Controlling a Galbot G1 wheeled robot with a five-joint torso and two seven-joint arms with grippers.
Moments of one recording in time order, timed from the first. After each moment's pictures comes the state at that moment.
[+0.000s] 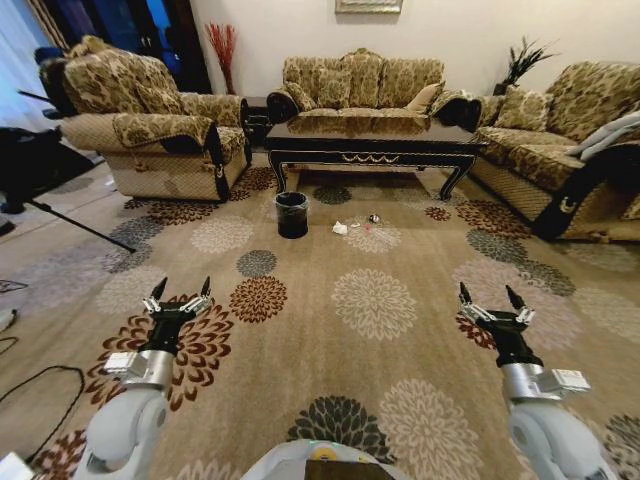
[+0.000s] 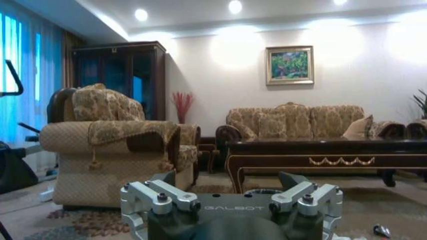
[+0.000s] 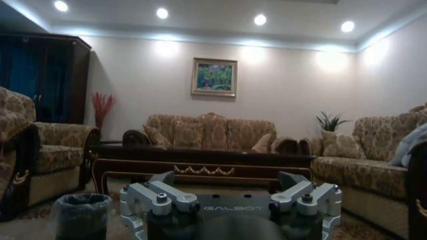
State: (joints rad) left arm 1.62 -1.32 -0.89 -2.23 -0.38 -0.02 0.04; right arm -1.67 1.09 0.85 2.14 0.51 0.19 0.07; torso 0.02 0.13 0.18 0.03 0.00
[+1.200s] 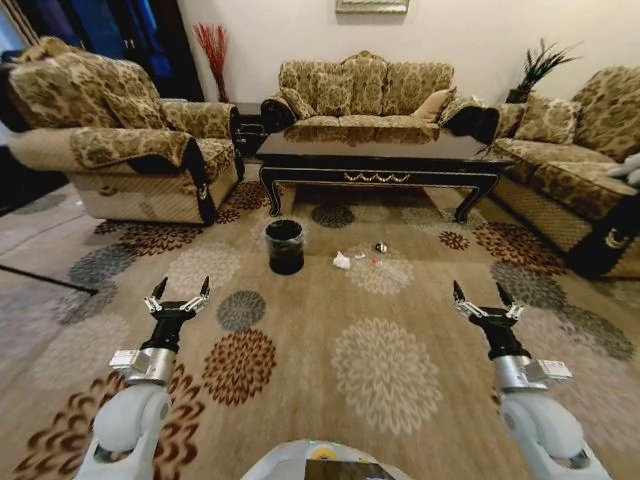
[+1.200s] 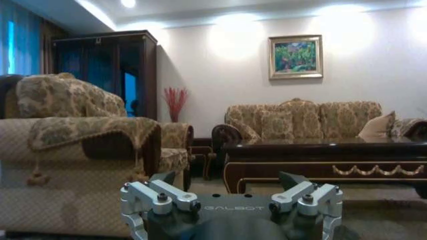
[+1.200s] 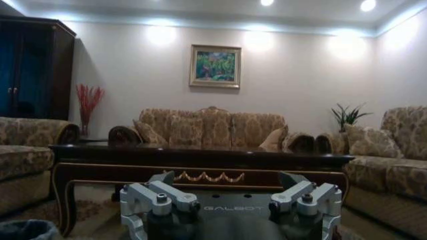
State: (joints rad) left arm 1.59 -1.31 -0.88 -2.17 -0.38 -0.04 0.05; right arm -1.60 1.07 0.81 2.06 0.52 0.19 0.07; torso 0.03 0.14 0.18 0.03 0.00
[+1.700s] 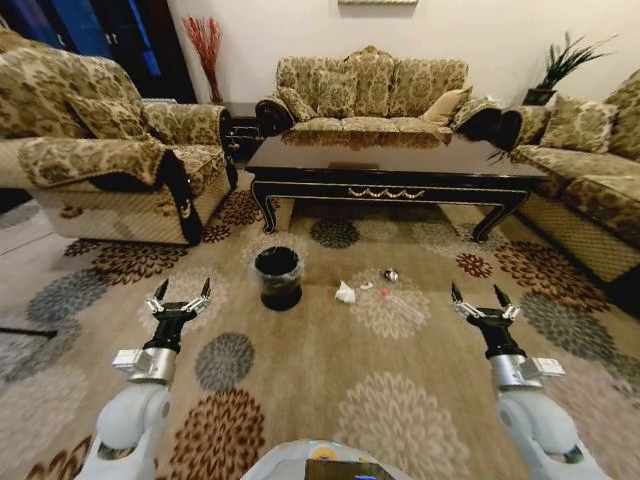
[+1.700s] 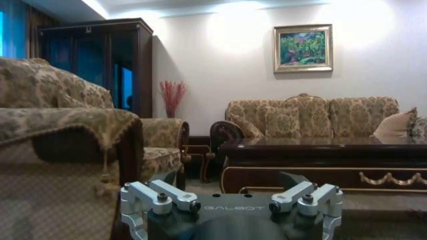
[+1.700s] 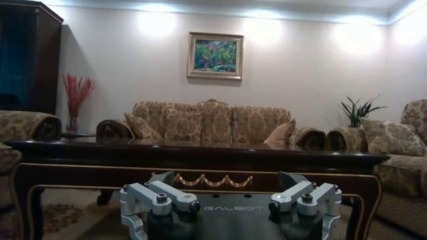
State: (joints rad) left arm 1.58 -1.32 -0.88 -2.14 -0.37 -0.05 0.06; right arm -1.58 1.07 0.79 2.02 0.51 0.19 0.07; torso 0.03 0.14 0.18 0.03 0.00
